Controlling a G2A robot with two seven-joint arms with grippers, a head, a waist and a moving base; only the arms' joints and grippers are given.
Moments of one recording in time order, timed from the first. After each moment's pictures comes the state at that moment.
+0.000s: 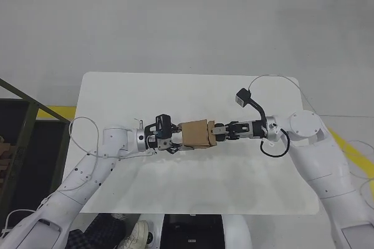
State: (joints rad) left arm 1.09 -1.02 -0.99 -1.39 1.51 -0.91 0.43; right arm -0.92 -1.10 1.07 -1.36 0.34 -0.14 1.27
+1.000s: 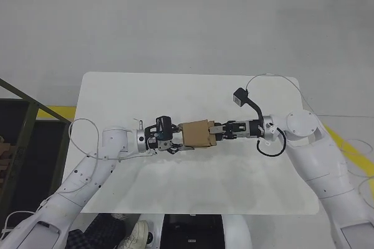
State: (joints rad) left arm 1.10 -1.01 -1.00 -1.42 1.54 -0.88 0.43; right arm -0.91 -1.10 1.04 -1.37 0.33 -0.11 1.24
